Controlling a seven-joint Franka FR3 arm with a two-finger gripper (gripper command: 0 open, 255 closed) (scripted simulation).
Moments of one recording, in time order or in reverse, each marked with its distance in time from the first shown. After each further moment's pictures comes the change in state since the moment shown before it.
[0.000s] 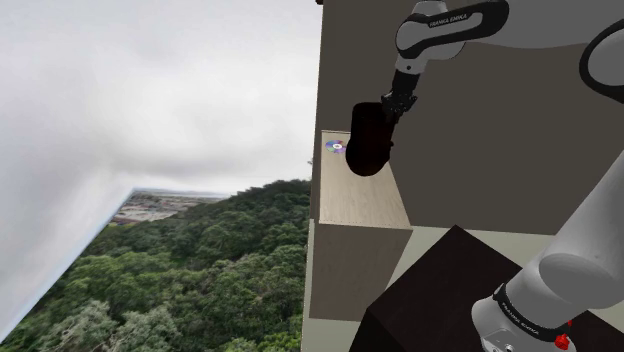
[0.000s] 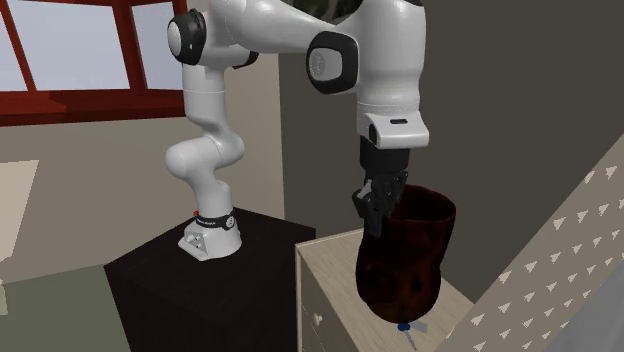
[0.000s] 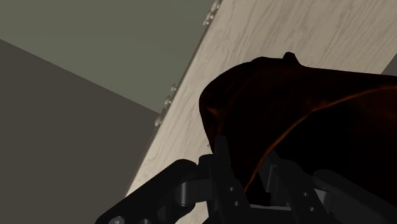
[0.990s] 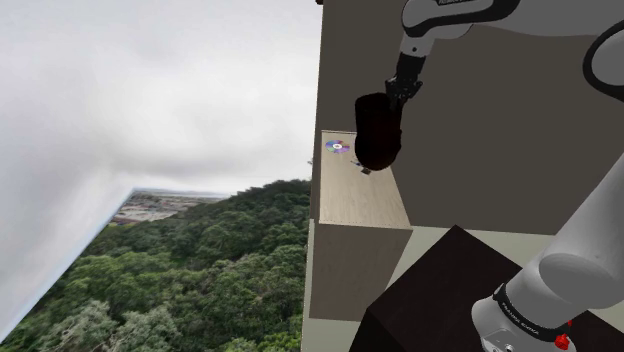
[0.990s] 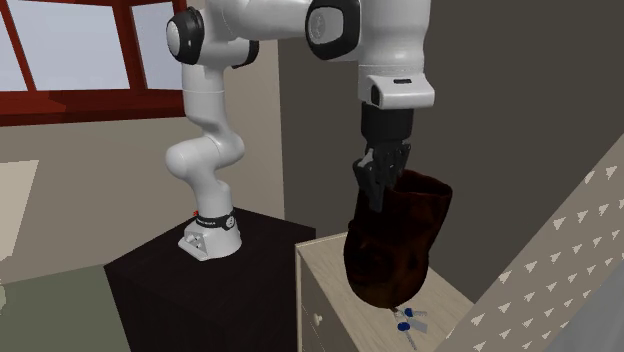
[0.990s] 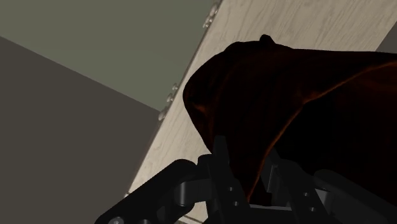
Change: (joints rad) arm -0.002 -0.011 -0.002 0.112 -0.006 -0.129 0.009
